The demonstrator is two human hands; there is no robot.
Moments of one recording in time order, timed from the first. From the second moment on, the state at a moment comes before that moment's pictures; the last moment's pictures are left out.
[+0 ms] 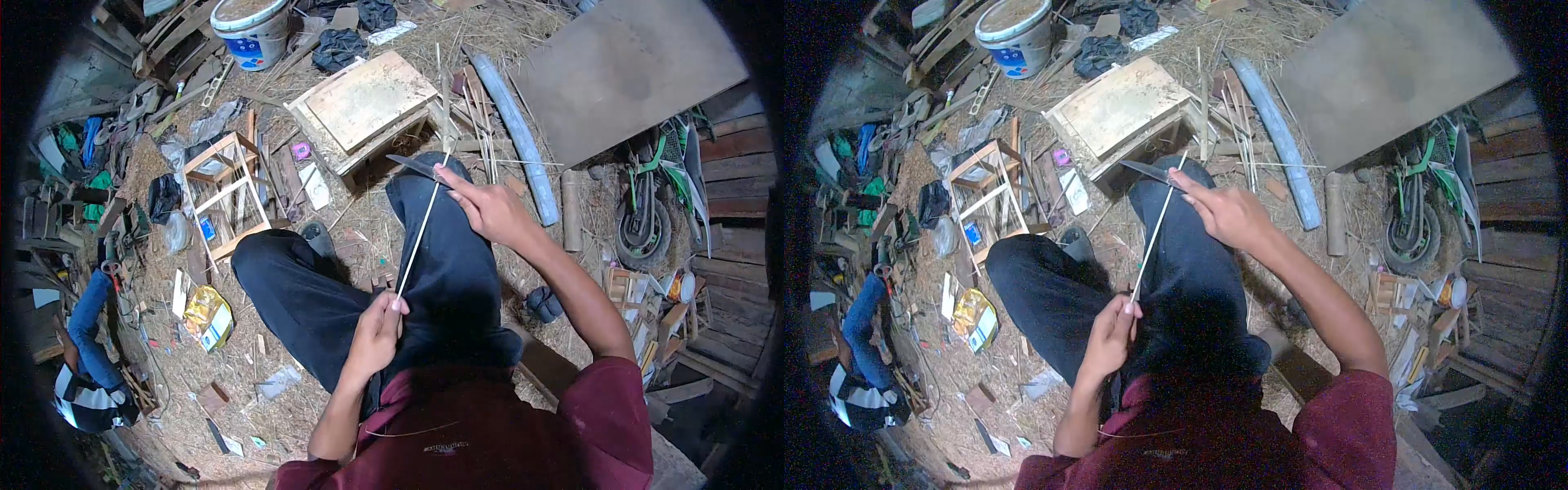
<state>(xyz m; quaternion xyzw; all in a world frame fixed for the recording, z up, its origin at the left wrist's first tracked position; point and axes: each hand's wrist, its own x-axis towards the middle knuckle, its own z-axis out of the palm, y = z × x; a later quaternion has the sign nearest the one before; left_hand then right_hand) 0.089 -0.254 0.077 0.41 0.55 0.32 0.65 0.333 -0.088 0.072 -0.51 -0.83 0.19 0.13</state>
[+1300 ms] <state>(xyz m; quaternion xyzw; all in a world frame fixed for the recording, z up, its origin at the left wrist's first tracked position) 0.007 -0.213 0.083 0.46 0.58 0.37 0.56 0.270 0.041 0.081 -0.48 -0.36 0.54 0.59</state>
